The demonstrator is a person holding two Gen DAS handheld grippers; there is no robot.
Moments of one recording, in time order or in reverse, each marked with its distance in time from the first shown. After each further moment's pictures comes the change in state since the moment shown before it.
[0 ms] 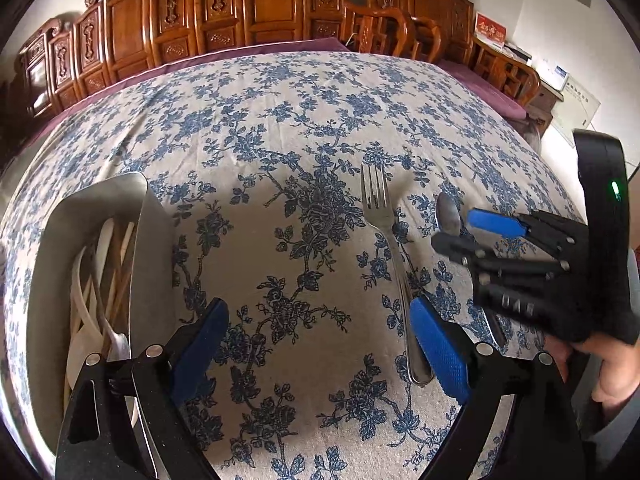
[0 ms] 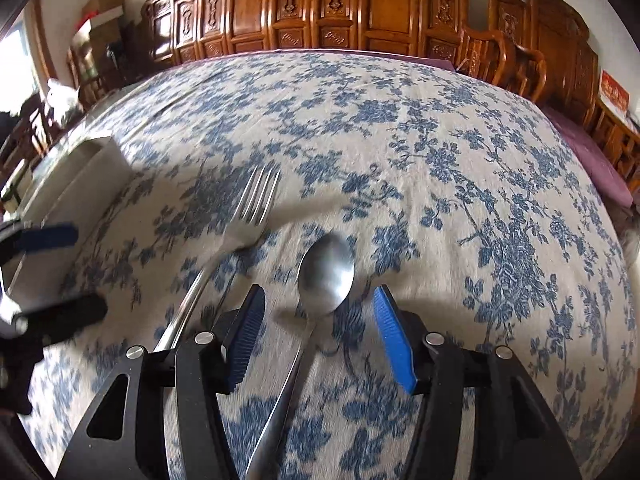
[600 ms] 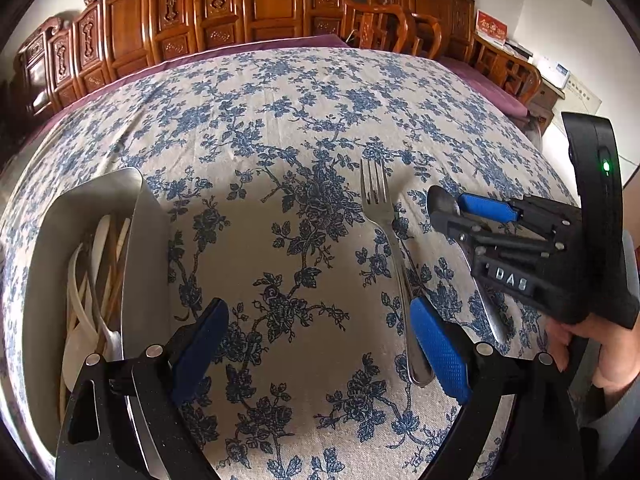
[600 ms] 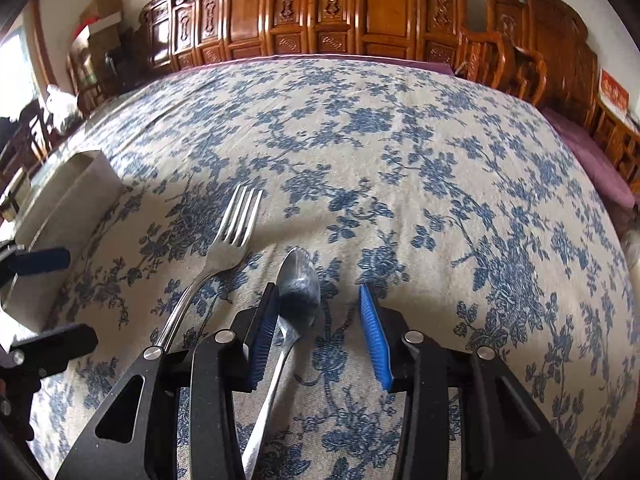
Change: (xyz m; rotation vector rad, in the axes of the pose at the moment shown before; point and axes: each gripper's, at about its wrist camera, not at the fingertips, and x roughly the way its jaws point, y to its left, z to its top) left arm 0.006 -0.001 -0.001 -0.001 0.012 0.006; right arm 0.008 0.006 0.006 -0.073 -0.011 -0.040
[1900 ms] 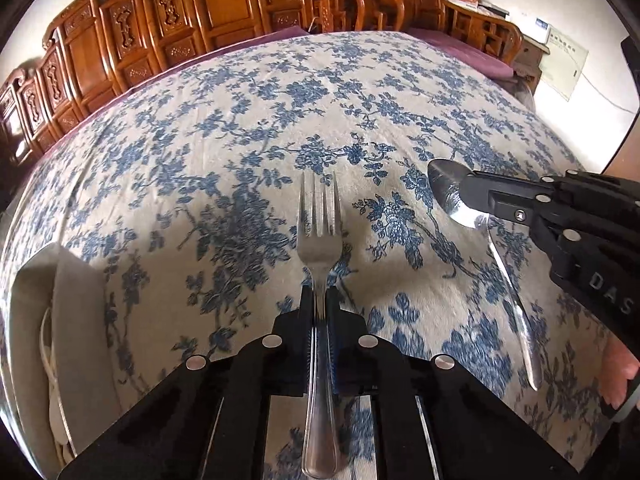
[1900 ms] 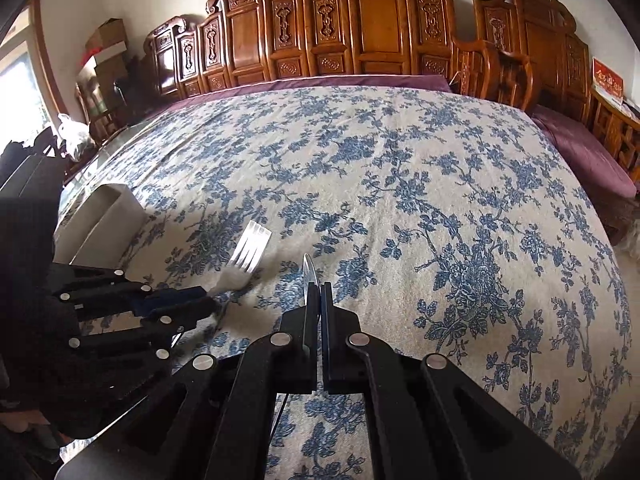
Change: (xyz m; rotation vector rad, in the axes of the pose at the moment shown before) left arm 0.037 -0.059 0.023 0.151 0.025 0.034; right arm -0.046 -0.030 -0.001 0.085 -0.076 0.075
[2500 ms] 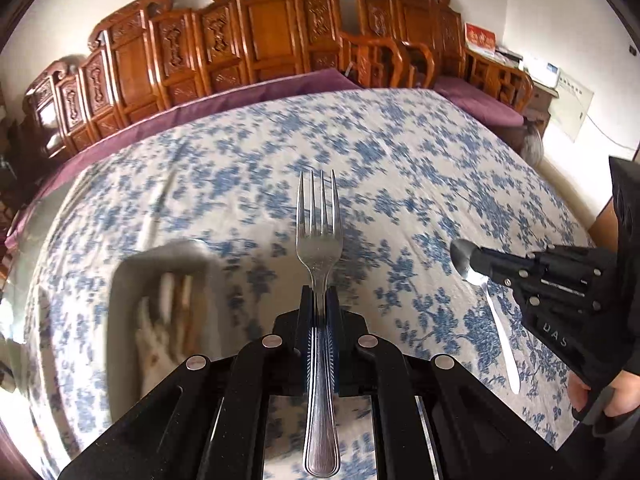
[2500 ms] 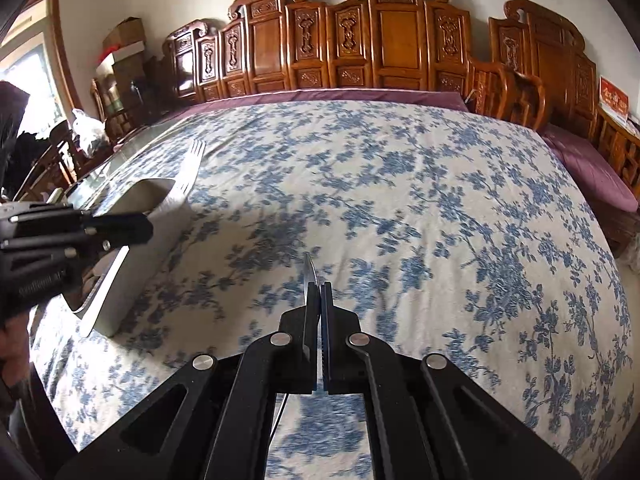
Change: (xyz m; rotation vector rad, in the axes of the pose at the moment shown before) left arm -0.101 0.073 -0.015 -0.074 -0.130 0.044; right arm -0.028 0.060 -0.008 -0.043 -0.043 0.021
